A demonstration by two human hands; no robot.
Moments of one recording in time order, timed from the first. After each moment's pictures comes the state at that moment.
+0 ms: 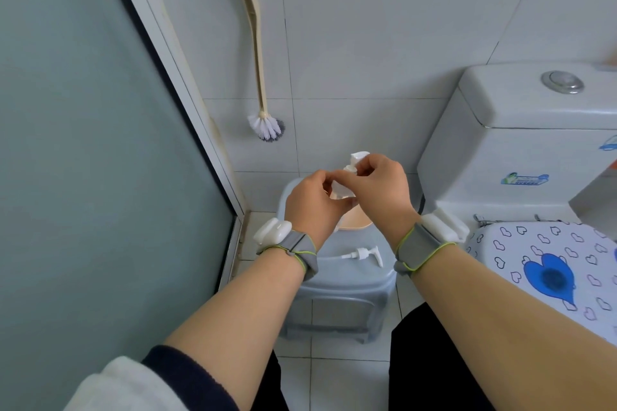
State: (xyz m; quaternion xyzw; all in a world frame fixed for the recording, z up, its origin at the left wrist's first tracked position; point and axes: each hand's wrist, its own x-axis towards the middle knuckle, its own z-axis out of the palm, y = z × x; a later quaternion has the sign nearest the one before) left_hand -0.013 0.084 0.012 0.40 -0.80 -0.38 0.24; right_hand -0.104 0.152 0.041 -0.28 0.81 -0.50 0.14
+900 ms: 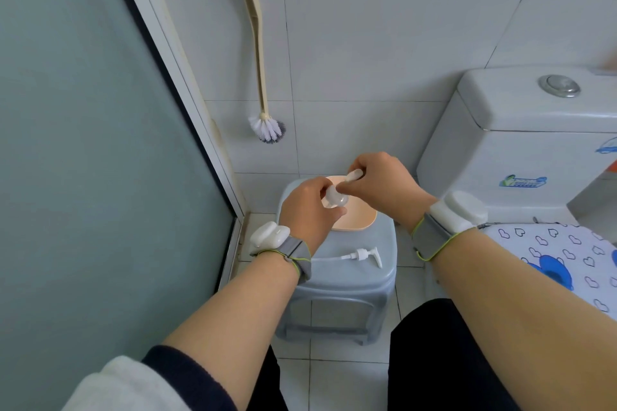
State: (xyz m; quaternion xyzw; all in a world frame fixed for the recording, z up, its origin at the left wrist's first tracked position) left_hand 0.001 0.081 0.007 0.38 -0.83 -0.36 0.20; right_hand -0.123 0.154 0.062 -0.43 0.84 -0.28 0.16
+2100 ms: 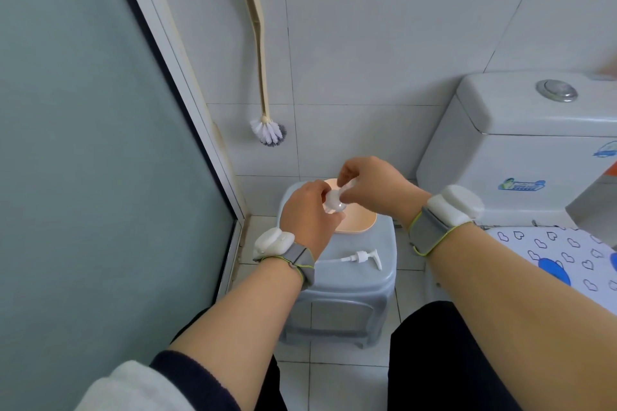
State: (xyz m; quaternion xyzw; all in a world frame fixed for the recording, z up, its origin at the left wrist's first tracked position) left_hand 0.004 0.089 0.012 0.39 -0.84 -0.31 0.19; right_hand -0.120 0.150 0.070 -0.46 0.83 -0.23 0.21
